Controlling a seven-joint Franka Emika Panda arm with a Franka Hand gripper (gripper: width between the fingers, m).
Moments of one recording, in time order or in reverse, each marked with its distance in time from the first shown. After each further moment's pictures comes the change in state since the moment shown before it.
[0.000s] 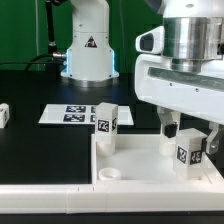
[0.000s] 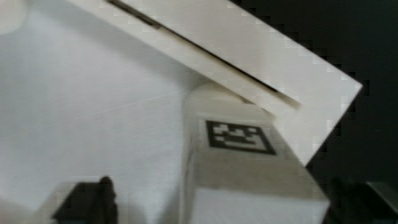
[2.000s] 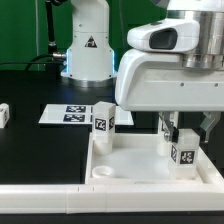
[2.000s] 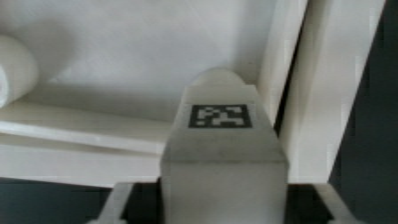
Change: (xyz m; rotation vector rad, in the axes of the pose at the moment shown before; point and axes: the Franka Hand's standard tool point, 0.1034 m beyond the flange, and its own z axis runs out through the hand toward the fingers) arm 0.009 -0.004 -0.007 -0.052 0.007 -1.008
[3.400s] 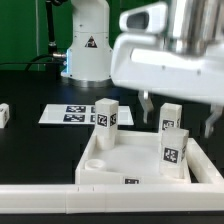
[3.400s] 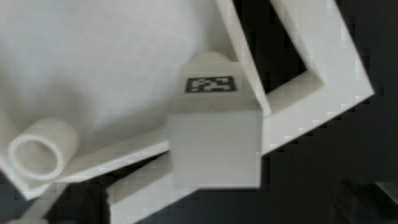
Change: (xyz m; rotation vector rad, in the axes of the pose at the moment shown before) arm -0.012 0.022 -0.045 0.004 0.008 0.531
